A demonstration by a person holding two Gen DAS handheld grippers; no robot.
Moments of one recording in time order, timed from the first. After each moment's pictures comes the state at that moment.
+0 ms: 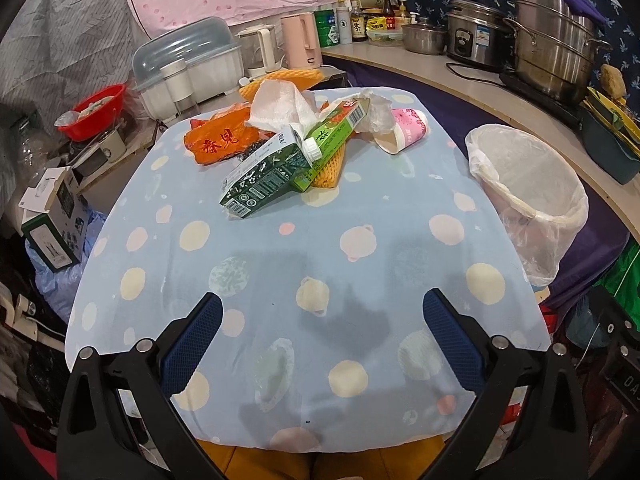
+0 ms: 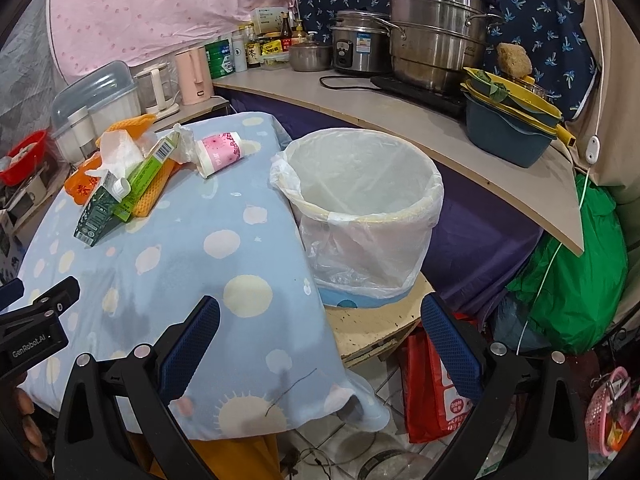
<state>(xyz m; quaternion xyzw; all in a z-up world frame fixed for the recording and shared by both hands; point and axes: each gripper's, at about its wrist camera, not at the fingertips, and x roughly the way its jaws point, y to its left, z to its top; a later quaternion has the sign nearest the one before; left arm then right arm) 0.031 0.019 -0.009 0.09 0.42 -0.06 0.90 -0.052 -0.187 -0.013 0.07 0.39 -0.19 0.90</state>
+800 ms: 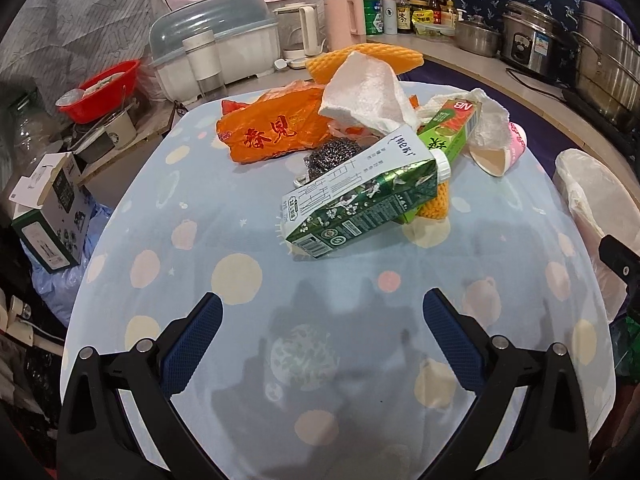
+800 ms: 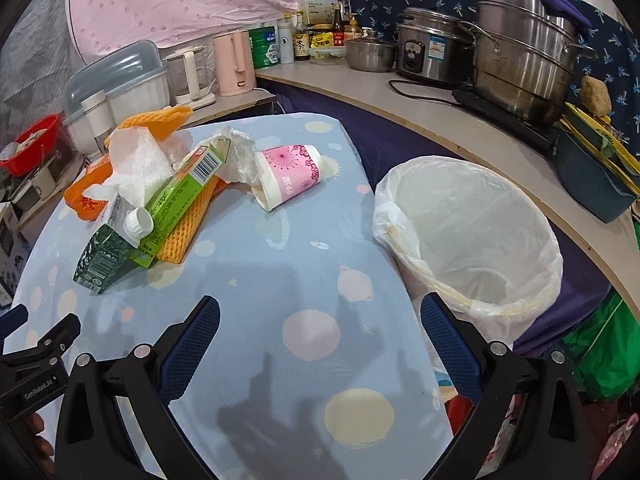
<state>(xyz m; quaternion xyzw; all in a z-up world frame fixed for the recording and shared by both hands) 0.146 0.097 -0.050 0.07 0.43 -0.03 0.90 0.103 -0.134 -0.037 0.06 0.40 -0.13 0.91</state>
